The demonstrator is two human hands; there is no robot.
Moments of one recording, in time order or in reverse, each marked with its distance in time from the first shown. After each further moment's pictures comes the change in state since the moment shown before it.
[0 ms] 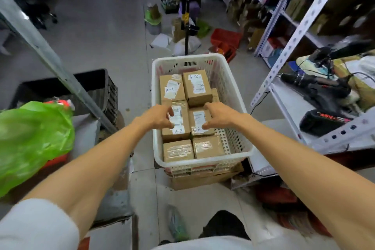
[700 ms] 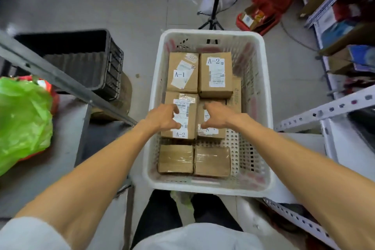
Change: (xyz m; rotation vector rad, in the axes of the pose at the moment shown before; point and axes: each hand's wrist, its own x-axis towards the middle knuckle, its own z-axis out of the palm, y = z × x) left_hand 0.140 -0.028 0.029 -0.091 -0.123 -0.268; right_hand 0.182 0.046 0.004 -0.014 -0.336 -0.090
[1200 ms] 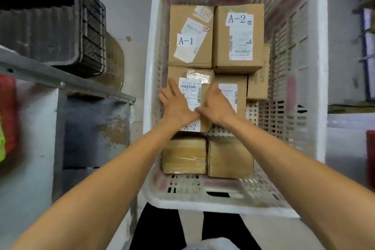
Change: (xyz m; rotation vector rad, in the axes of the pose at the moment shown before) left_hand 0.103 -0.018 0.081 -0.243 0.078 -0.305; right_hand 0.144 0.015 0.103 0.387 0.120 0.238
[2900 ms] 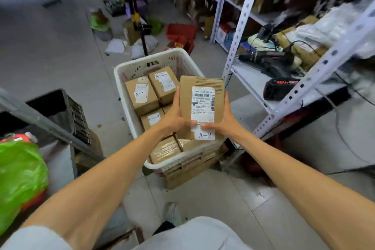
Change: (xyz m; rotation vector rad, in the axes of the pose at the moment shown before) left_hand -0.288 0.013 -0.055 -0.385 -0.432 0.787; right_hand -0.371 0.049 -0.001 0.739 0.635 -0.190
